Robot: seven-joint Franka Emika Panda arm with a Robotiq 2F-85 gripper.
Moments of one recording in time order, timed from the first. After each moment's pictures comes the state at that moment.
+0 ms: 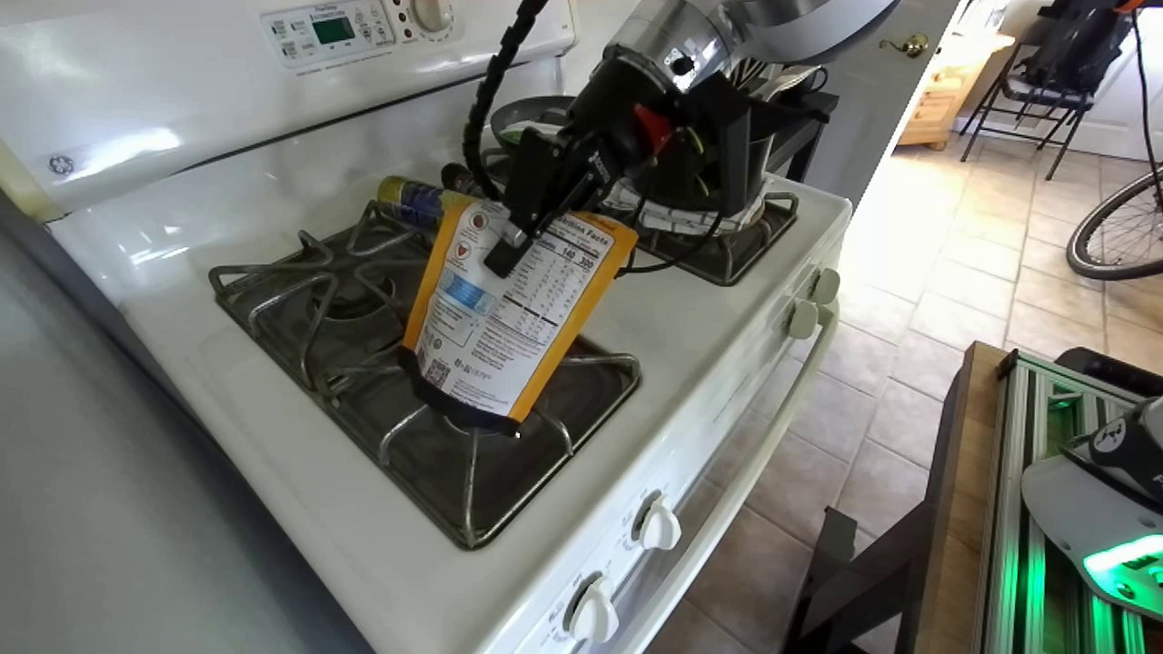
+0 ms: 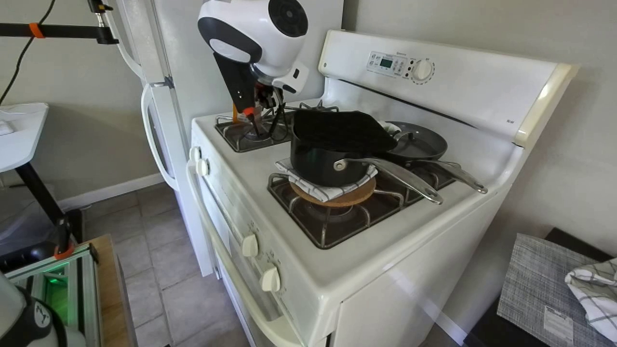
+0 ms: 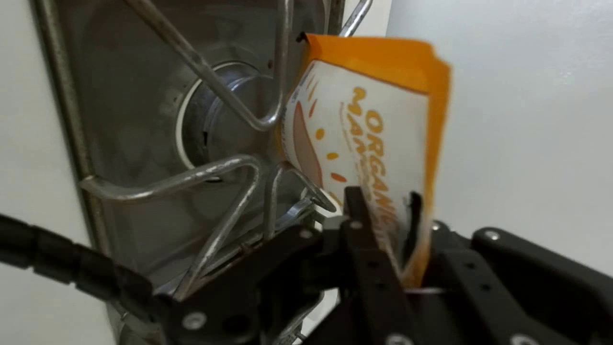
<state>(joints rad) 0.15 0.04 0.14 -2.23 1.28 2.35 -0.61</state>
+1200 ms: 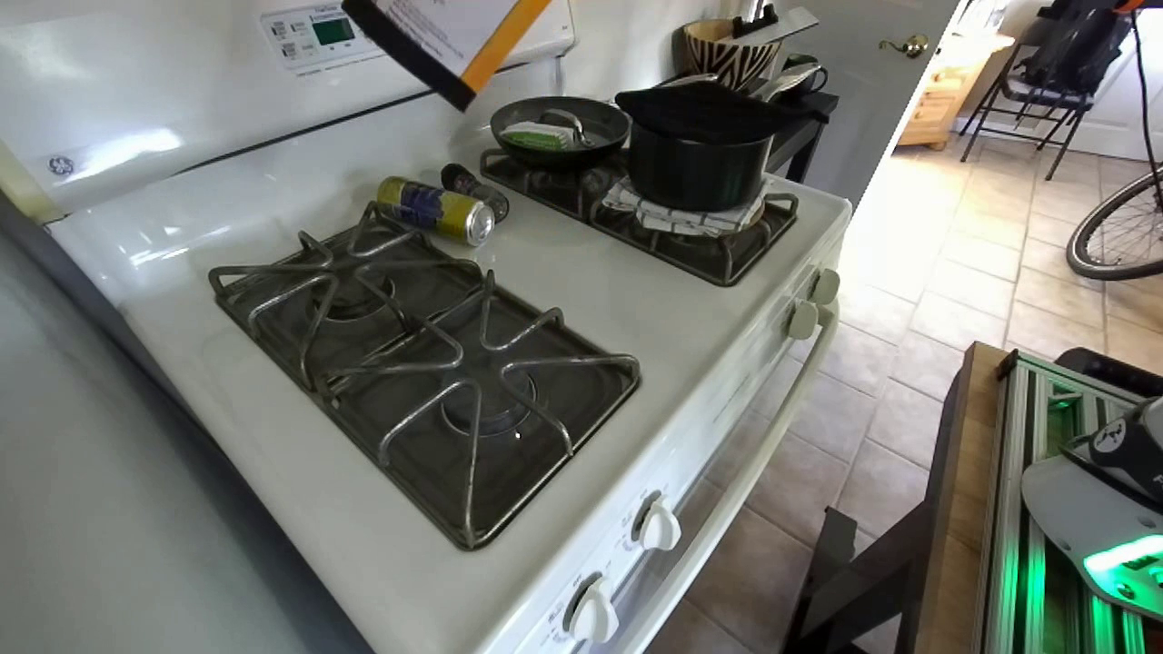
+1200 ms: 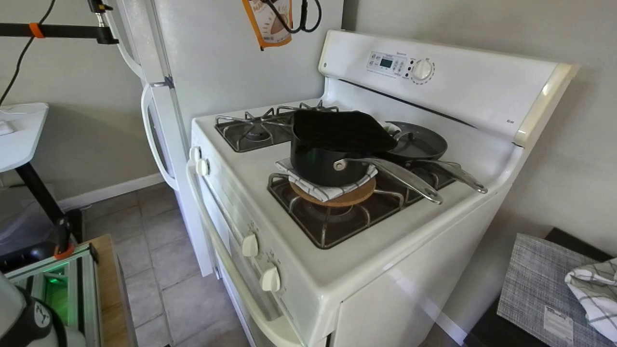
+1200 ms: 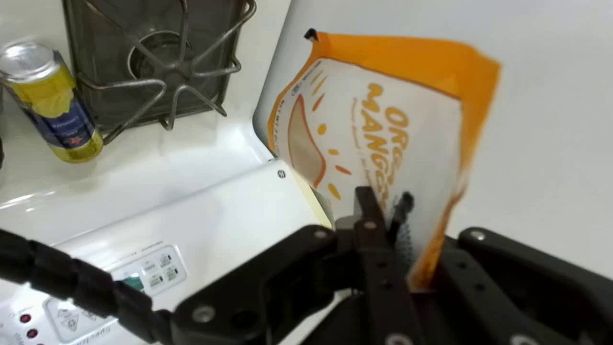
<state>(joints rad) 0.12 -0.29 0.12 -2.12 0.98 2.42 -0.45</state>
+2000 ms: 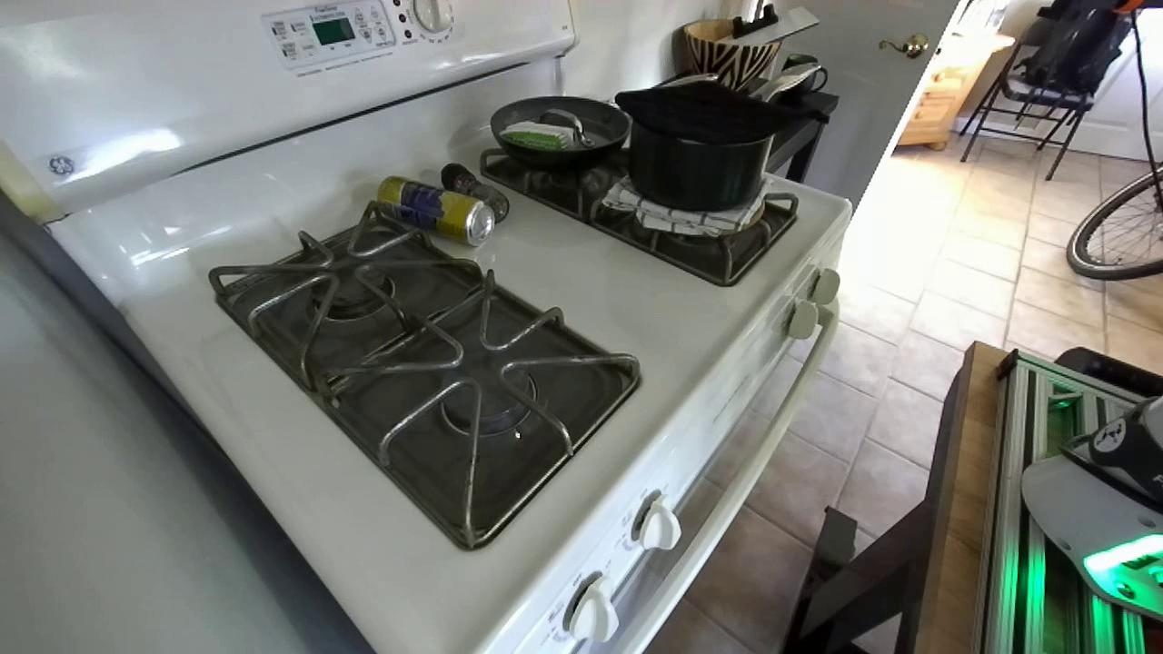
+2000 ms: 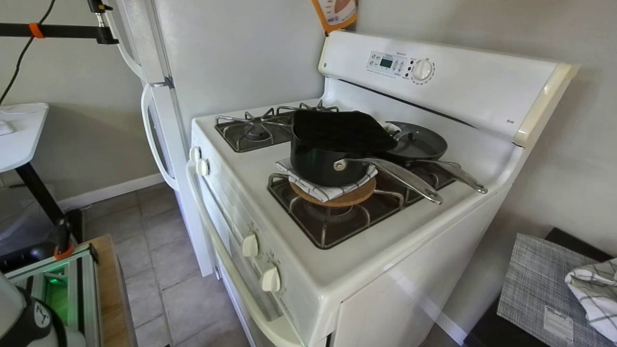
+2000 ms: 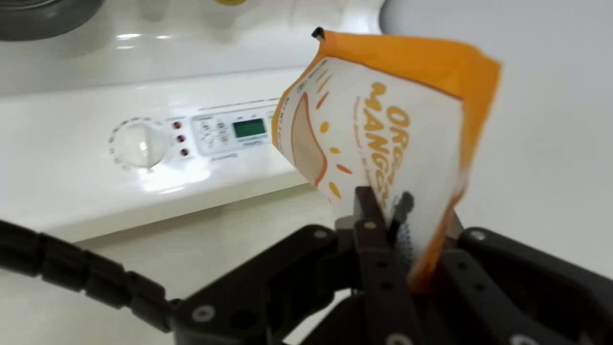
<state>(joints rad) 0.01 -0.20 0.10 -1.94 0.65 2.53 -0.37</state>
